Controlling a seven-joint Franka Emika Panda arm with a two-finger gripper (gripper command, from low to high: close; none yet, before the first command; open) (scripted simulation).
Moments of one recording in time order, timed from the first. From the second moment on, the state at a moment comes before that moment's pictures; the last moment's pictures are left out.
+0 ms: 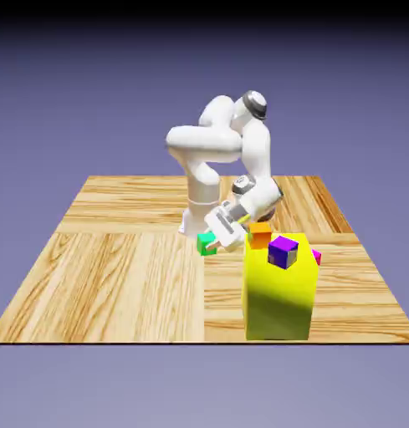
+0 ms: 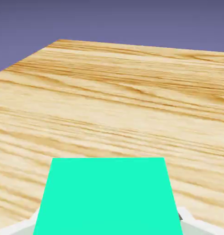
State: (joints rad) arm -0.20 -1.39 2.24 -3.03 1.24 2.07 2.31
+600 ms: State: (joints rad) arm -0.49 -1.09 1.94 -2.60 0.80 1.87 2.19
